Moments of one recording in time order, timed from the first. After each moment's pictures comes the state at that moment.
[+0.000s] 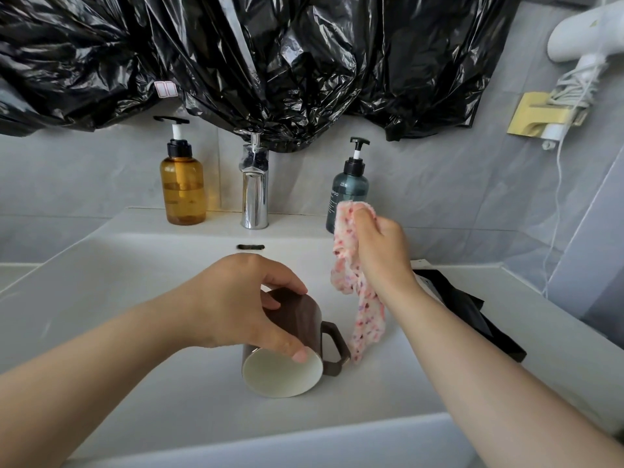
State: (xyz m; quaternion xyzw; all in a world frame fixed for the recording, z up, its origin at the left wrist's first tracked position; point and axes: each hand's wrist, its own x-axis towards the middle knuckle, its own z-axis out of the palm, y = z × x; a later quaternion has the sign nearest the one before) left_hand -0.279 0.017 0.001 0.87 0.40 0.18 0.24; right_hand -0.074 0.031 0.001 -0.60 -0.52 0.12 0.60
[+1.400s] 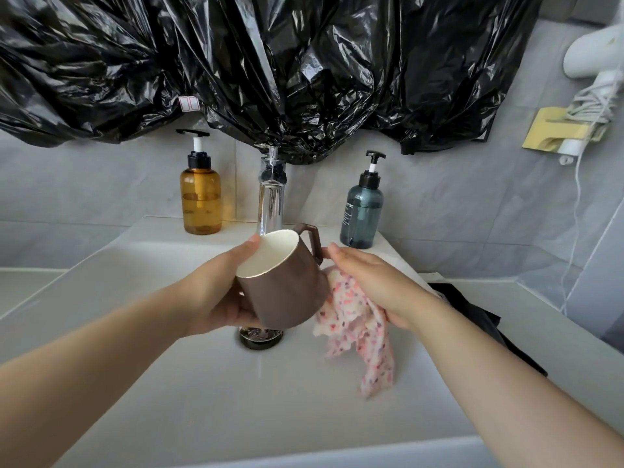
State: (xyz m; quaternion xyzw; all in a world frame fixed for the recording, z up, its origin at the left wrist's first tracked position) left_hand -0.295 0.052 -0.008 0.47 0.43 0.38 0.67; right_hand -0.076 0.036 -0.009 -0.54 -0.59 0.44 0.41
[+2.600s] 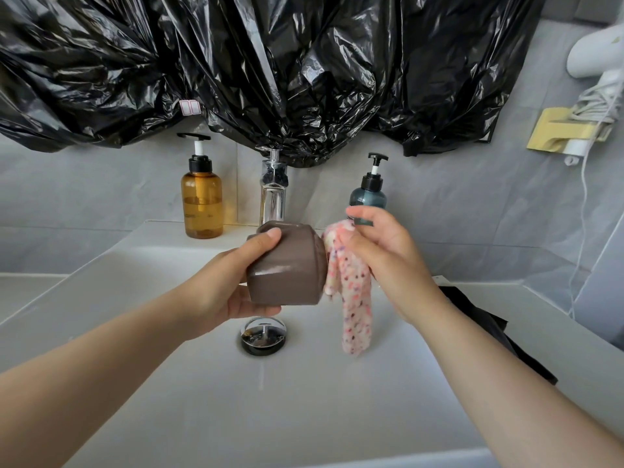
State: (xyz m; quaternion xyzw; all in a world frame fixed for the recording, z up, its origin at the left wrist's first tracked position) left_hand -0.292 0.057 -0.006 0.55 0.39 0.40 0.62; right_hand -0.080 0.032 0.006 -0.44 -0.61 0.29 0.59
